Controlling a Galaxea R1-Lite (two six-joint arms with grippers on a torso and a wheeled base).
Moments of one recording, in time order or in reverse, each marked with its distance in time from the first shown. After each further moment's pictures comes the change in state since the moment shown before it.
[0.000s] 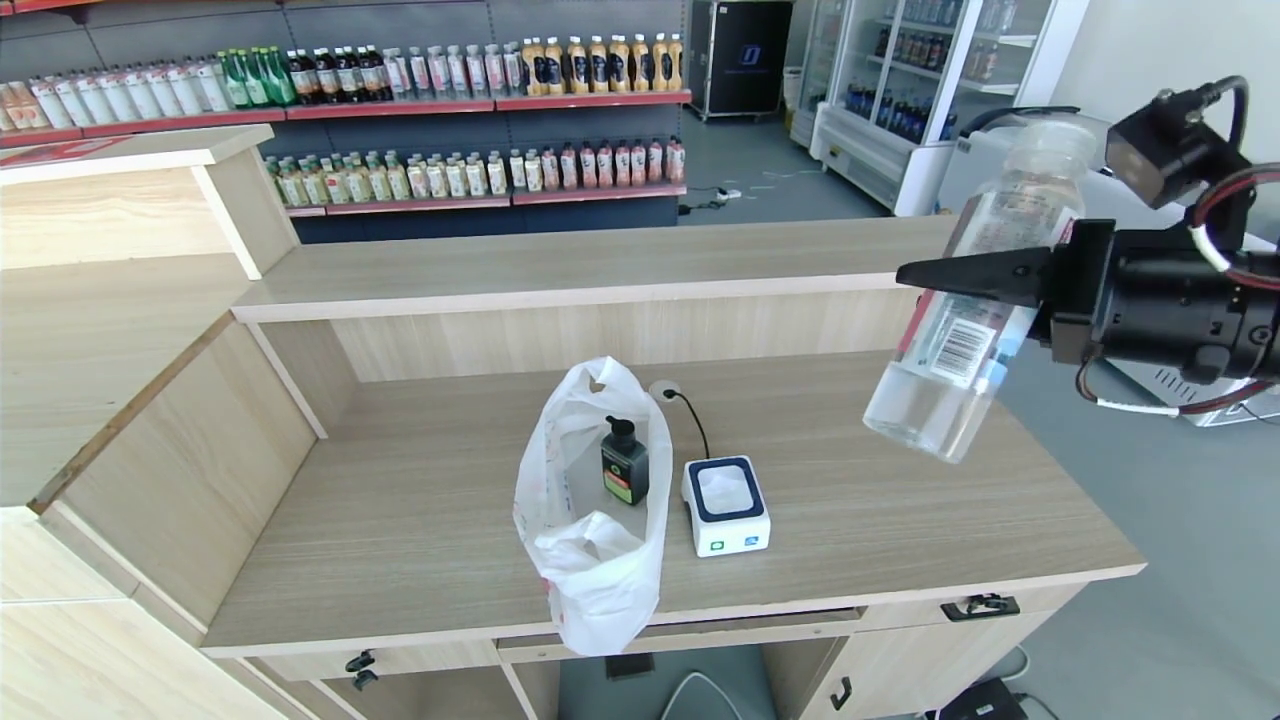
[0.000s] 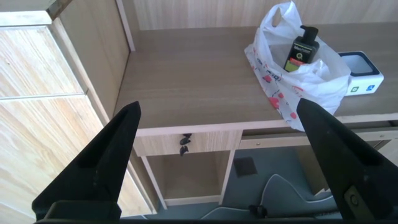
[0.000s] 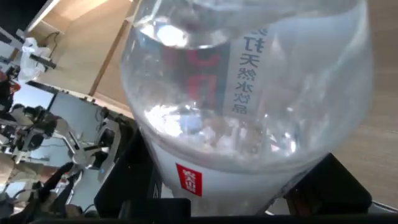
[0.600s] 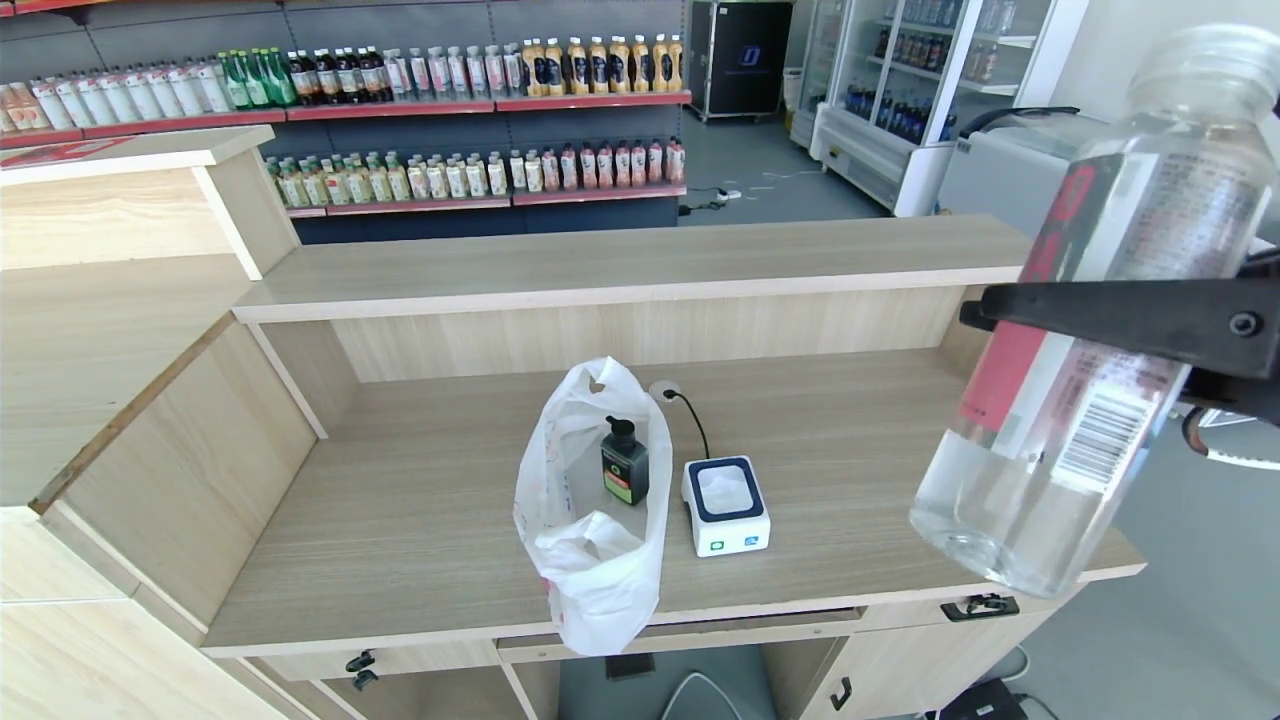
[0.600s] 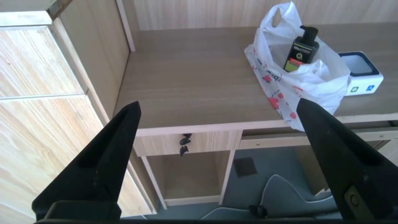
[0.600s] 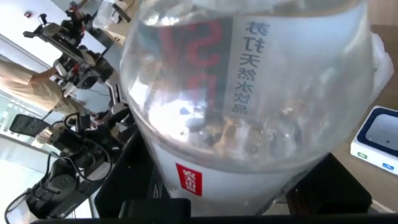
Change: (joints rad) left arm 0.000 0.000 0.000 0.000 0.000 0.000; right arm 0.222 -0.232 0.110 0.018 0.019 -0.094
